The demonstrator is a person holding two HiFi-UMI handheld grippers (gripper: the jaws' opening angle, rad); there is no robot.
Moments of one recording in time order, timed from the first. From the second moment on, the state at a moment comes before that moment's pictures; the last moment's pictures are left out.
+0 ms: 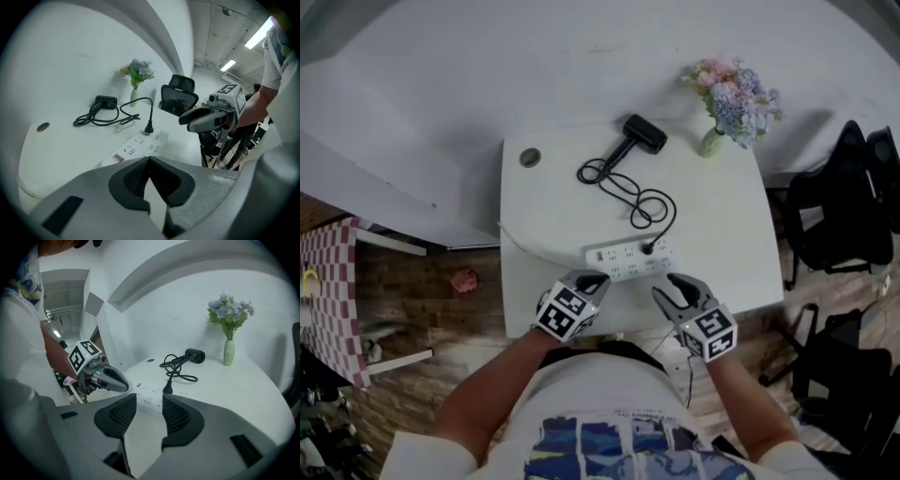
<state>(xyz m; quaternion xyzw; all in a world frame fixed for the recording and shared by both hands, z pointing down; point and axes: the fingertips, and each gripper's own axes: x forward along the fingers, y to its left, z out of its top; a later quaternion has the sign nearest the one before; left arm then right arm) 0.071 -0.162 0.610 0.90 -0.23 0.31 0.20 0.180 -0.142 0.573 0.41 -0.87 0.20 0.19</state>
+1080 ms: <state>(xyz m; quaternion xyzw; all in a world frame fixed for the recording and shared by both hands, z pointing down) 0.082 -0.175 0.634 0.89 -0.21 0.36 0.20 0.163 -0.231 0.607 0.40 -0.86 0.22 0.21</state>
